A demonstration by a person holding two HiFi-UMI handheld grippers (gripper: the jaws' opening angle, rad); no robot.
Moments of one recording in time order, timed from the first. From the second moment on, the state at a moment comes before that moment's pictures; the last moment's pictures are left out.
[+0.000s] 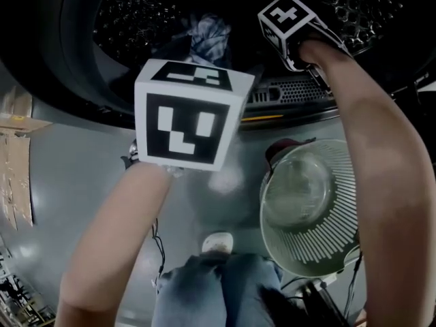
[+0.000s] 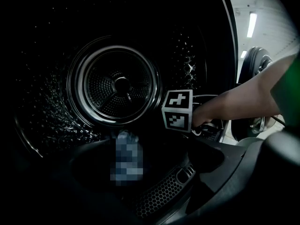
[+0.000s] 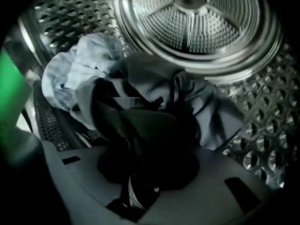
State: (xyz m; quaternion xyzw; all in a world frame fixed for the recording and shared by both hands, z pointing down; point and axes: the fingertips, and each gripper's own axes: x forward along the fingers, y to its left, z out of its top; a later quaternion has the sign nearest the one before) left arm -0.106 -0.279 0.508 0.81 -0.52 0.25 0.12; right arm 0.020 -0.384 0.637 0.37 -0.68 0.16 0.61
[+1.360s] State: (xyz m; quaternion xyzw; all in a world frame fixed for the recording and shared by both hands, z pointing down) left arm -0.112 -0.198 0.433 0.78 -0.56 0.24 0.07; right arm 0.008 -0.229 0.455 0.46 -0.84 -0.03 0.30
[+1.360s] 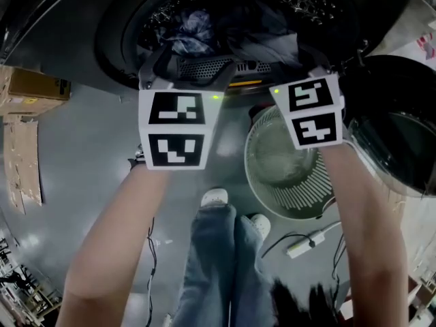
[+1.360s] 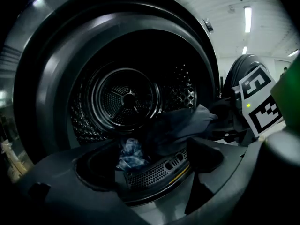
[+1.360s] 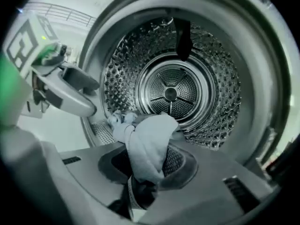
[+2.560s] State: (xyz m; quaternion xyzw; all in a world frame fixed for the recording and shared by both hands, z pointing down) left arm -0.081 -0.130 0.327 0.78 -0.55 0.27 0.09; right arm 0.041 -0.094 0.294 0.42 -0.85 -0.03 0.30
